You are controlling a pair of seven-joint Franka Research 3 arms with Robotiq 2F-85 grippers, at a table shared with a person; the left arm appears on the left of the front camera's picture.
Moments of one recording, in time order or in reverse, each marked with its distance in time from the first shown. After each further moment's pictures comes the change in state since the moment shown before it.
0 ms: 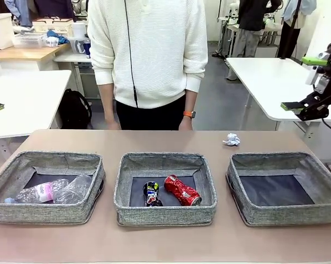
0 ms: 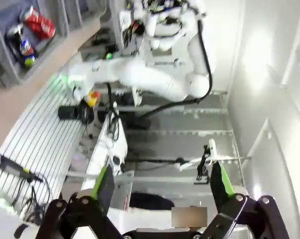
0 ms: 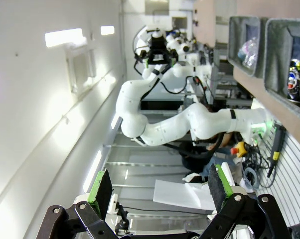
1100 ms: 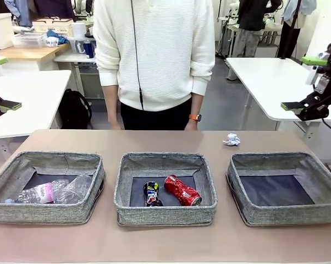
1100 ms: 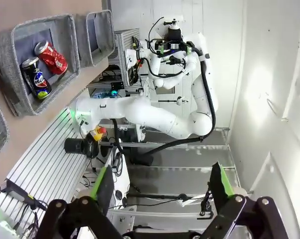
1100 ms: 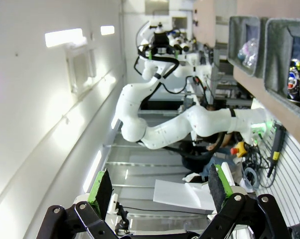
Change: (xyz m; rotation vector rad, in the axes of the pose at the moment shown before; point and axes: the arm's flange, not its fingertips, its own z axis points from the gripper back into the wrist) left arm 0.007 0.011 -0.002 0.034 -0.172 0.010; right arm 0.000 0.000 0.000 0.000 0.000 0.000
